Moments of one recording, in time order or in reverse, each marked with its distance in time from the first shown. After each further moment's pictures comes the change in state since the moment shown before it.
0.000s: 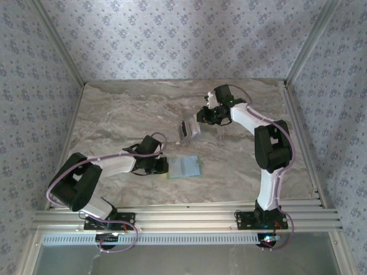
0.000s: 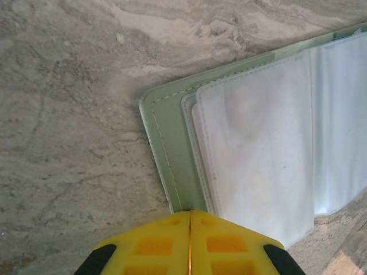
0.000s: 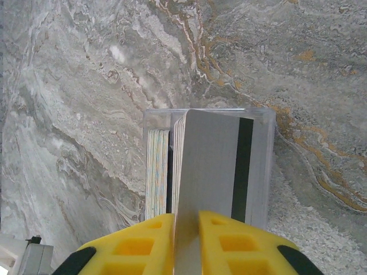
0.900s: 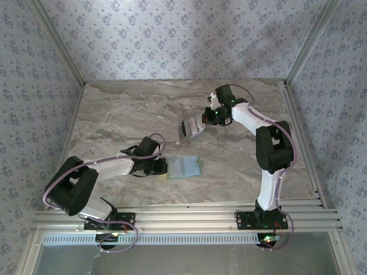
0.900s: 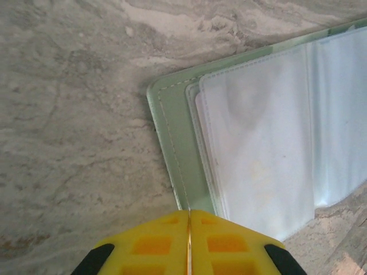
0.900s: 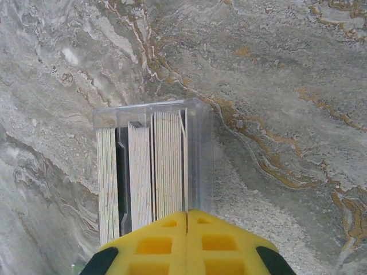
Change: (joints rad) left arm -0.001 -0.066 -0.029 -0.007 -0.027 0.000; right arm -0.006 -0.017 -0.002 -0.066 0.129 -0.019
